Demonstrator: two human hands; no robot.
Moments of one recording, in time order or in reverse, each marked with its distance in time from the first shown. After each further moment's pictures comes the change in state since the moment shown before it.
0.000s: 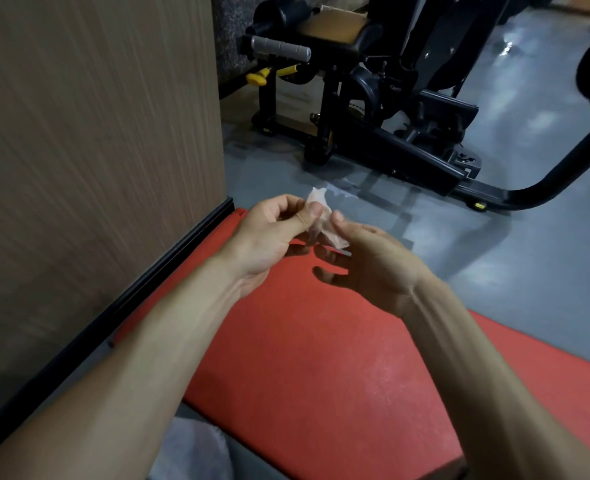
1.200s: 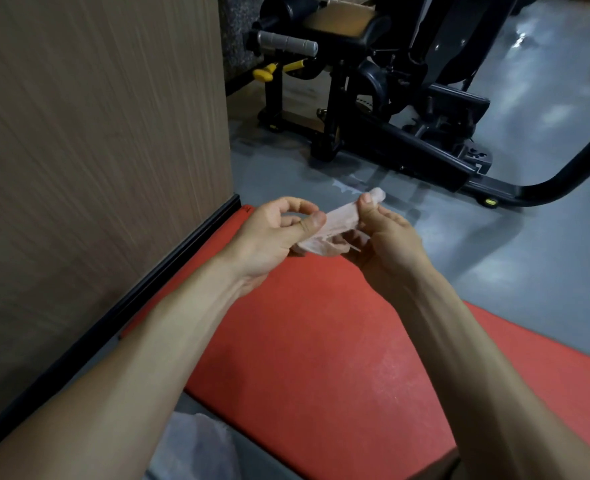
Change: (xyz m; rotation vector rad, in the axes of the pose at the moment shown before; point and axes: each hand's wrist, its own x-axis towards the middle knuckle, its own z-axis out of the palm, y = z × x) left_hand 0.001 -0.012 -0.009 0.024 -0.004 -0.002; right_hand 0.021 0.003 0.009 0.183 0.350 -0.187
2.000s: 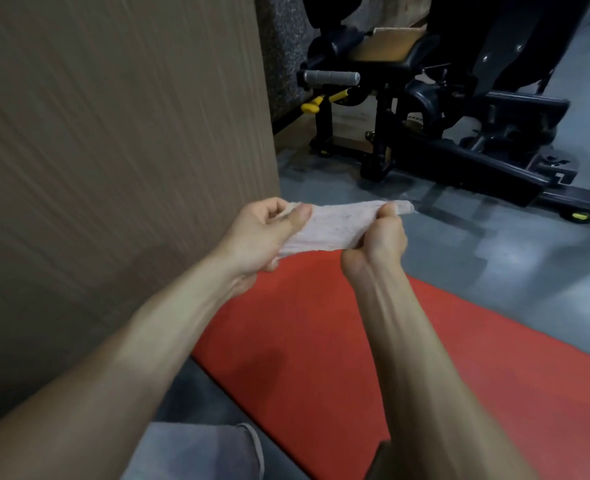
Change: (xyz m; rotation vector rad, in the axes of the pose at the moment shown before) left_hand -0.021 0.052 -0.010 0.239 0.324 -0.015; right_hand 0.044 0.003 0.051 0.540 0.311 0.002
